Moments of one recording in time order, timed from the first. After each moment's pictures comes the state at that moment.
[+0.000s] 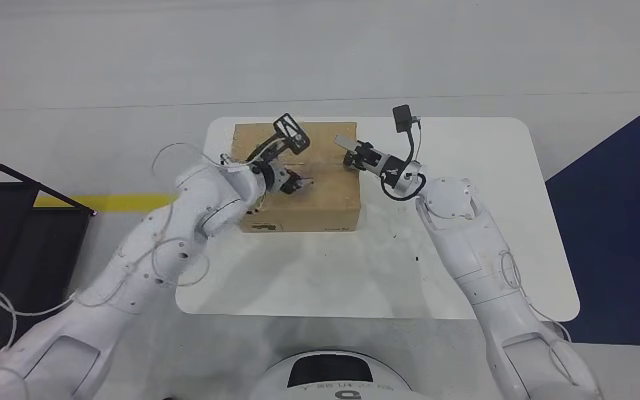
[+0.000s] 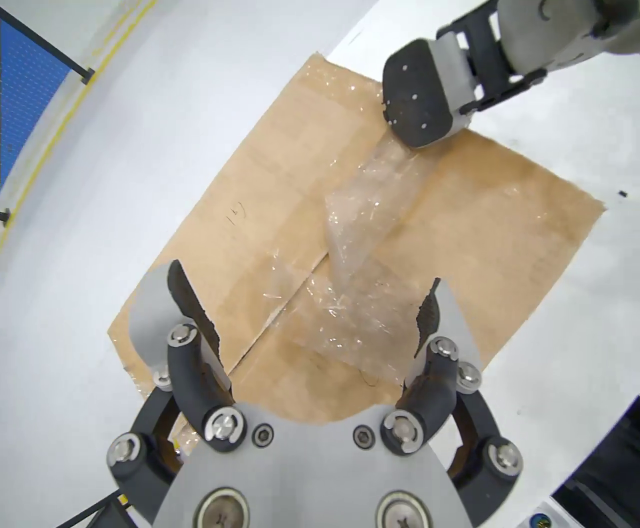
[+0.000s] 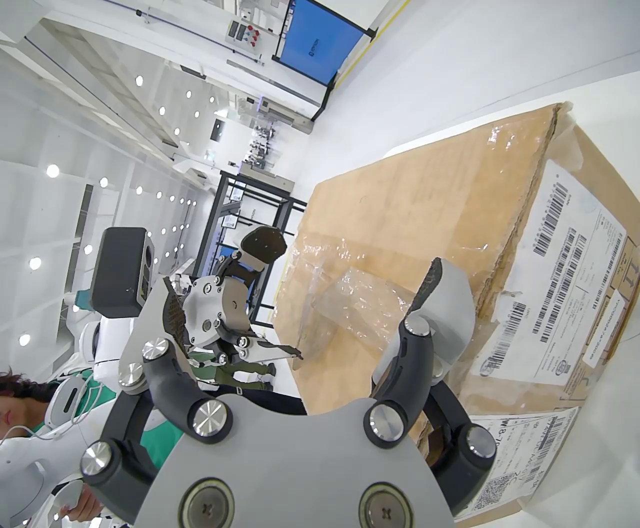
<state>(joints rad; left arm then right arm) 0.92 -1.02 -0.82 -1.72 1.15 -0.18 -0.73 -1.07 -1.31 1.20 -1.31 -0.03 -0.24 0.64</state>
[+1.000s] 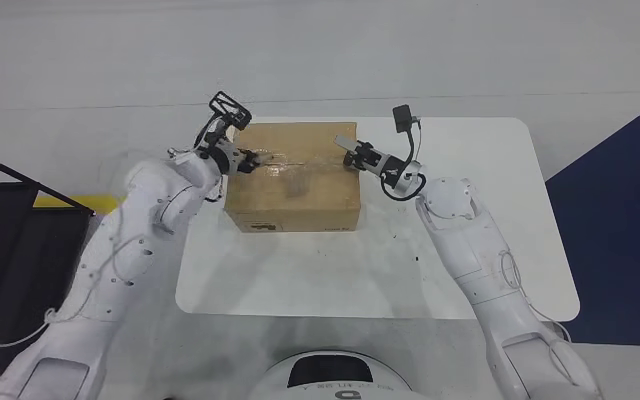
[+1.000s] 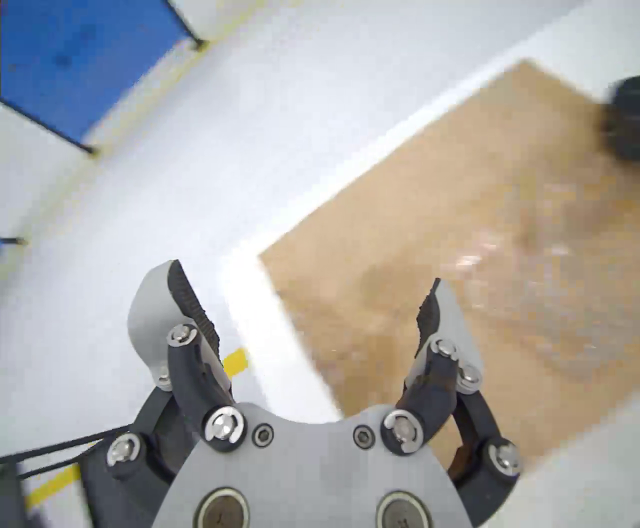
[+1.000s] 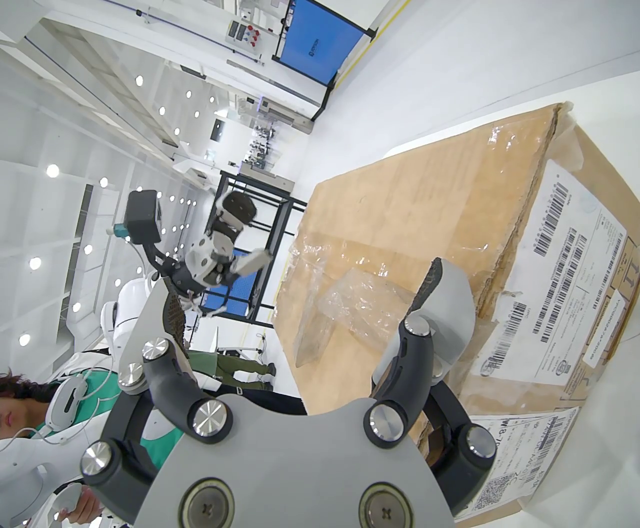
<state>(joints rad) 1.05 -1.00 -1.12 -1.72 0.97 -0.23 -0.75 -1.07 -1.31 1.20 -1.31 -0.03 -0.24 0.64</state>
